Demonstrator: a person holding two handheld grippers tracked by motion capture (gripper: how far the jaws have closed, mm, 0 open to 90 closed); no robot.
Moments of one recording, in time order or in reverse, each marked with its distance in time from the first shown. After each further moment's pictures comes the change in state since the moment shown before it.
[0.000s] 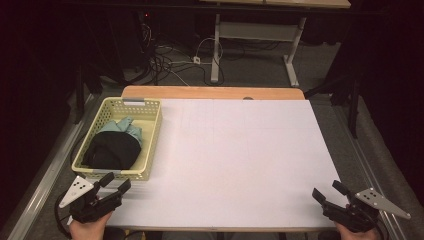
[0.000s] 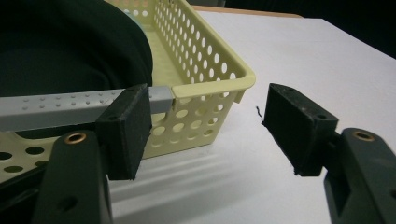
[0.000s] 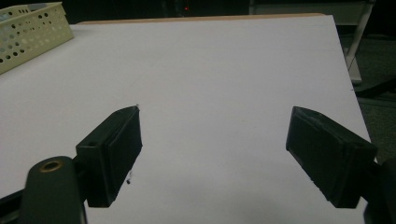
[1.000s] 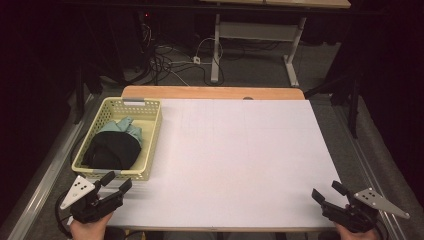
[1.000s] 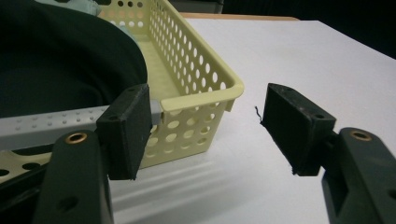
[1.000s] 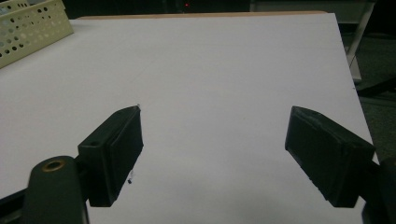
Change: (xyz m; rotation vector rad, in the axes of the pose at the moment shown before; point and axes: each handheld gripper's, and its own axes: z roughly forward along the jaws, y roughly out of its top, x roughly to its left) left arm -0.009 0.005 -0.002 -0.025 0.005 0.034; right arm 0.002 0.000 0.000 0.014 -0.001 -0.011
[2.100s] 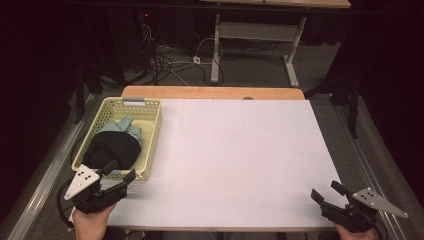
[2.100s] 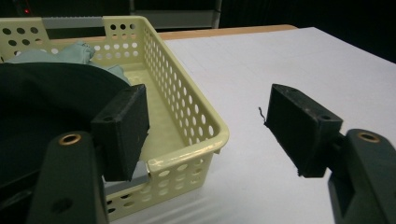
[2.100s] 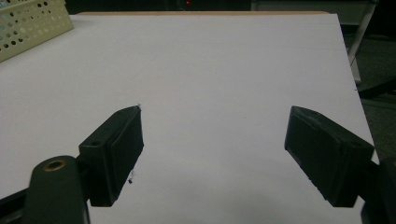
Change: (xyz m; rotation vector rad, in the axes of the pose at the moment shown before) left arm -0.011 0.032 0.005 -0.014 0.003 0.064; right arm 0.001 0.000 0.001 0.009 0.000 -0.020
